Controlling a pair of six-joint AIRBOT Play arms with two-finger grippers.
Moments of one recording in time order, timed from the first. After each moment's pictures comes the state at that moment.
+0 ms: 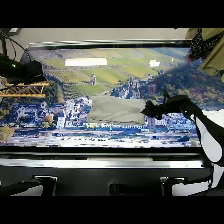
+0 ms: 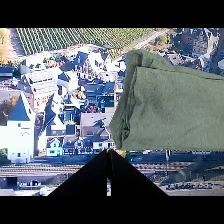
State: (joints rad) left arm -0.07 -1.37 1.85 1.34 -1.55 -1.77; right arm -0.08 -1.66 1.09 2.46 -0.99 -1.81
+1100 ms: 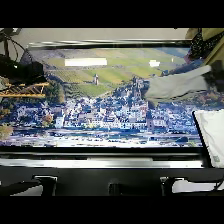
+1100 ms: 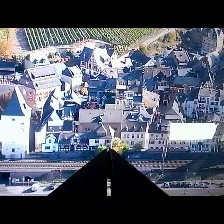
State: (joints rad) left arm -0.07 -1.37 1.83 1.34 -1.55 -1.77; right arm -0.55 -1.58 1.71 2.16 -1.10 -1.29
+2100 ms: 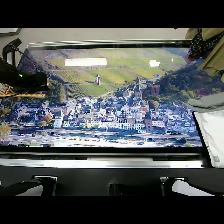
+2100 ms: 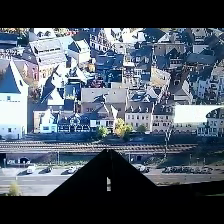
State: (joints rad) left arm -0.07 -1.33 1.71 1.34 -1.56 -1.75; right arm -0.63 -1.38 1.79 1.53 -1.31 -0.79
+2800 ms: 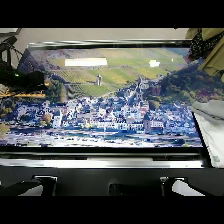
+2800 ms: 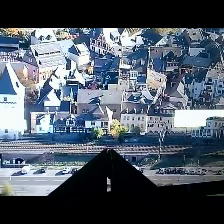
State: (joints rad) left arm -0.07 -1.30 1.71 1.34 -1.56 -1.75; right arm -0.63 -1.33 1.67 1.20 -1.57 -0.93
